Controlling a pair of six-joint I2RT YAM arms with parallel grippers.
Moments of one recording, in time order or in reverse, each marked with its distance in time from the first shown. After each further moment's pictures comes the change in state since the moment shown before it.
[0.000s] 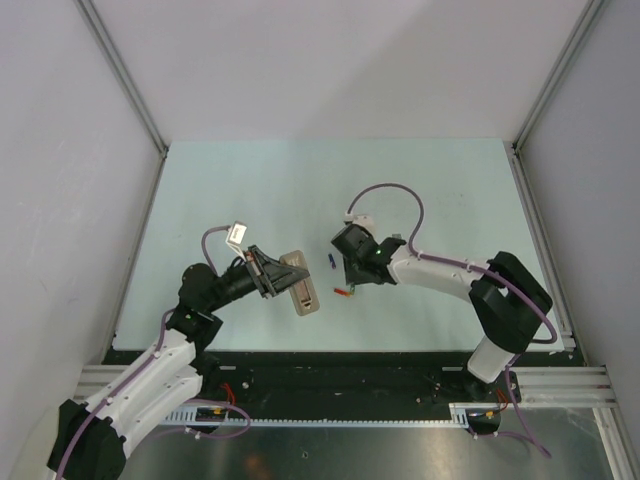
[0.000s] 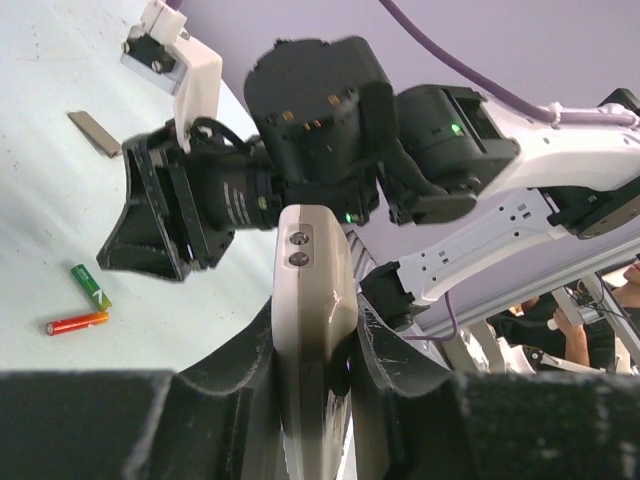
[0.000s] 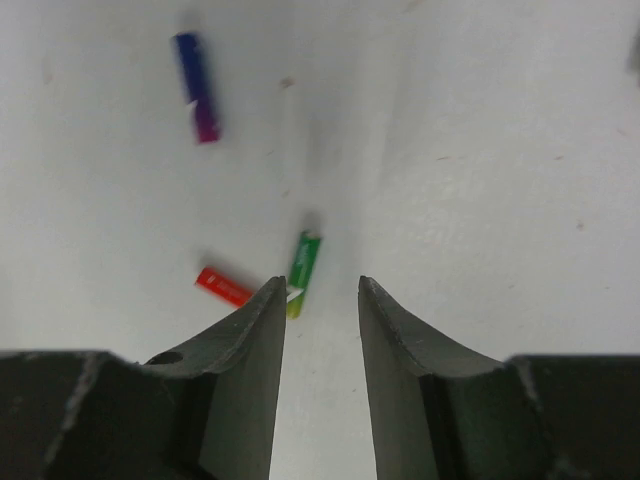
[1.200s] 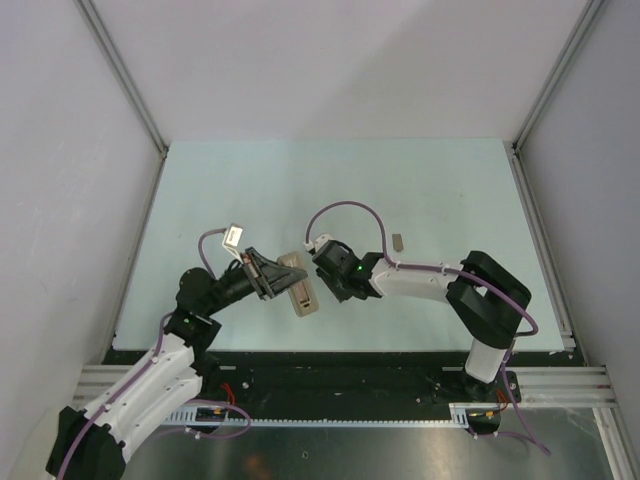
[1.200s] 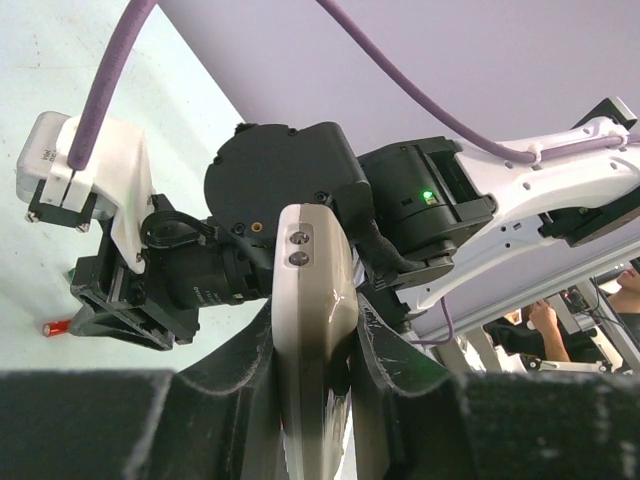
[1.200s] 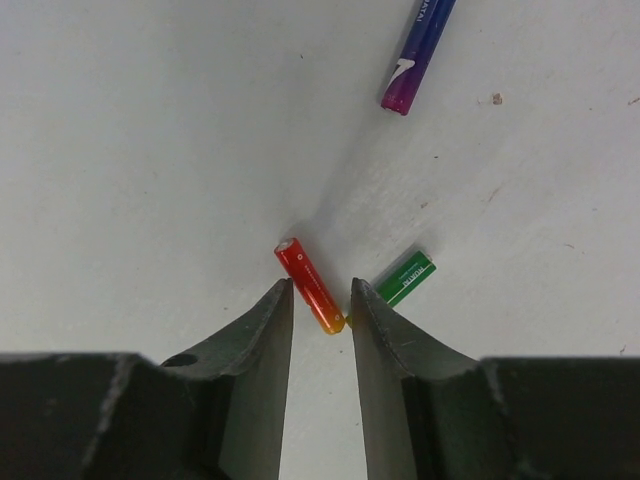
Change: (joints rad) left arm 0.000 -0.043 -0.020 -0.002 -0.019 -0.019; right arm 0.142 0.090 0.000 0.122 -0.055 -0.436
